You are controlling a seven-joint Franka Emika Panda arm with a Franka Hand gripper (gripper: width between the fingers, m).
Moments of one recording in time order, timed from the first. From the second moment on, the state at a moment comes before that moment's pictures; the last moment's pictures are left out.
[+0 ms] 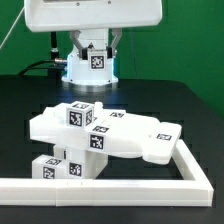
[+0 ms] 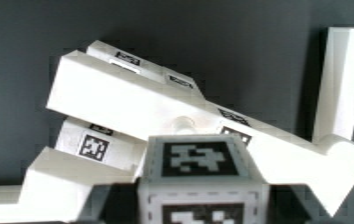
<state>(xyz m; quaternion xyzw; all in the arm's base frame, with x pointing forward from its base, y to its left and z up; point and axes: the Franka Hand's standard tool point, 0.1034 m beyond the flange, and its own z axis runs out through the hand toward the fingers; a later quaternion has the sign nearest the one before) 0.552 -0.008 0.181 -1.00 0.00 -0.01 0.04</state>
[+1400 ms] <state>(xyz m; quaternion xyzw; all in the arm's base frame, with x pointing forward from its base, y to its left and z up) 0.562 -0.006 0.124 -1.00 -0.01 -0.01 0.01</state>
